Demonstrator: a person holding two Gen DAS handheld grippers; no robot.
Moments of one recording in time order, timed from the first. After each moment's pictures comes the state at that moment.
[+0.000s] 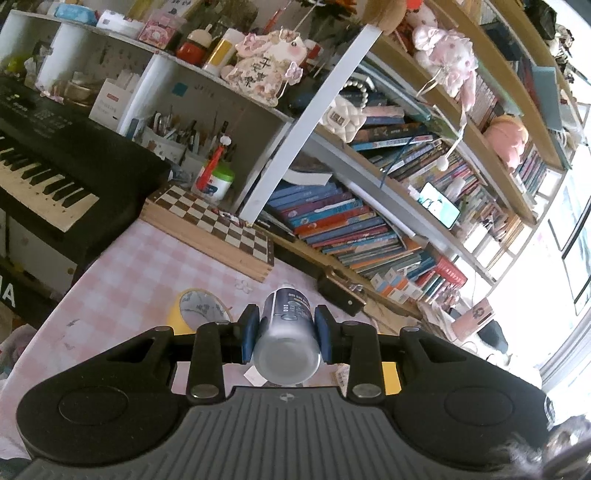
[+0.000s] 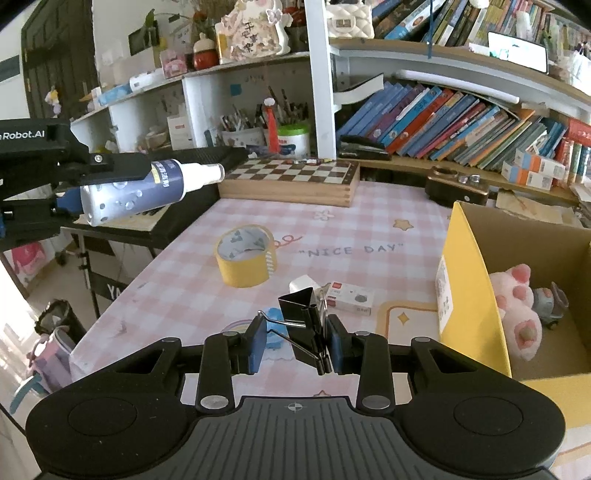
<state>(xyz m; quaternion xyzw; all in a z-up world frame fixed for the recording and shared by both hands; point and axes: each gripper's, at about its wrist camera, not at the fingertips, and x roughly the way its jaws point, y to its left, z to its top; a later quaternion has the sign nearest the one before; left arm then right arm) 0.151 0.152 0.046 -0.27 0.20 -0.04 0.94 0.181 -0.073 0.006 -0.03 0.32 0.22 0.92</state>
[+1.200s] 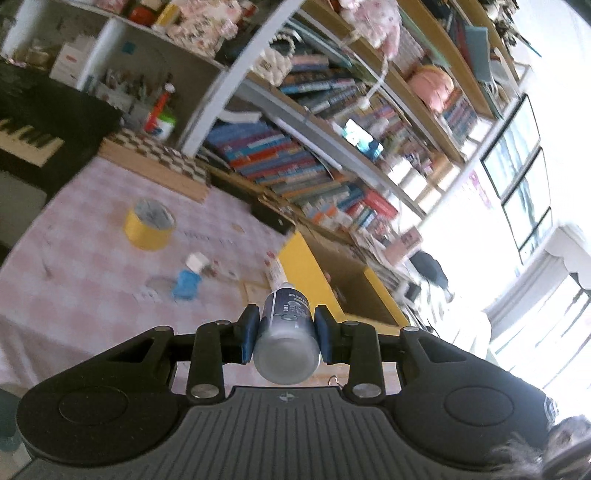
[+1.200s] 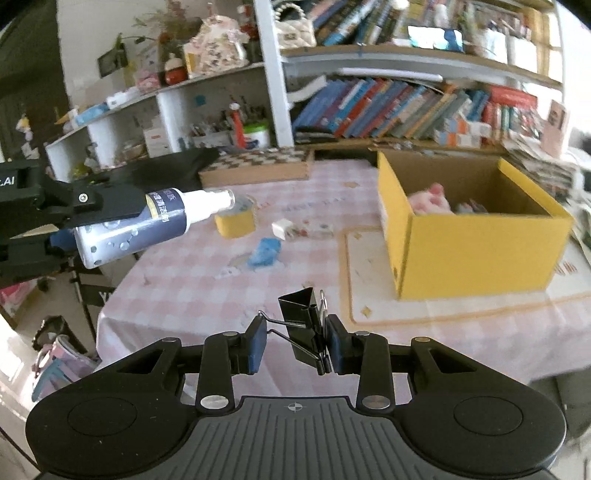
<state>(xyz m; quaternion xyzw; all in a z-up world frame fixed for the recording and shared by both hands) 0.022 0.110 0.033 -0.26 0.26 -0.16 0.92 0.038 -0.118 0.011 0.02 0.34 0.13 0.93</state>
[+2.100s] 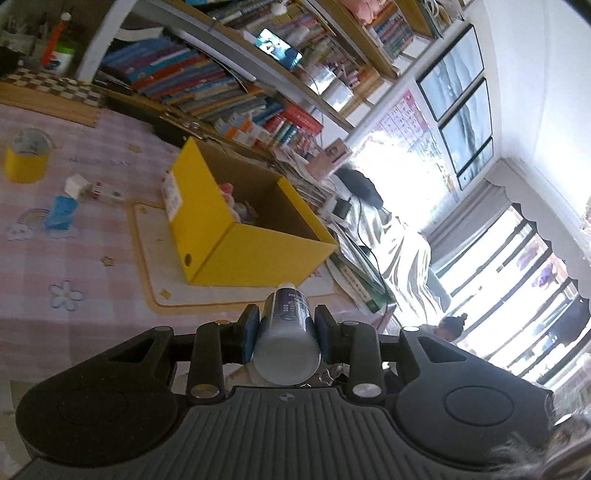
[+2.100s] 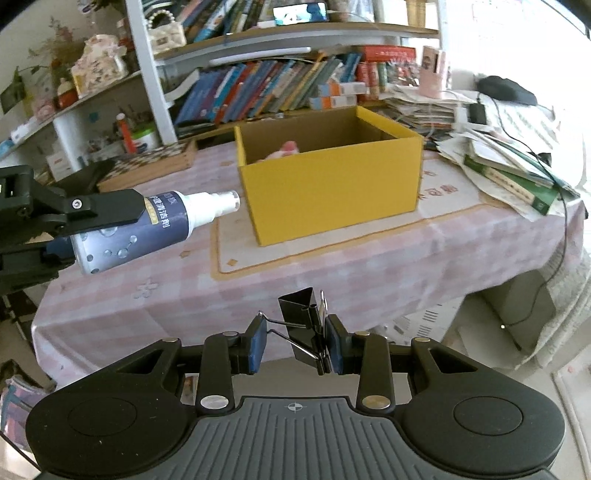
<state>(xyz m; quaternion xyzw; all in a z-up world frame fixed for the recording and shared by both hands) 0.047 0.004 0.015 -0.23 0.33 -0.31 0.86 -0.005 -0.208 -0.003 0.08 0.37 -0.02 0.93</state>
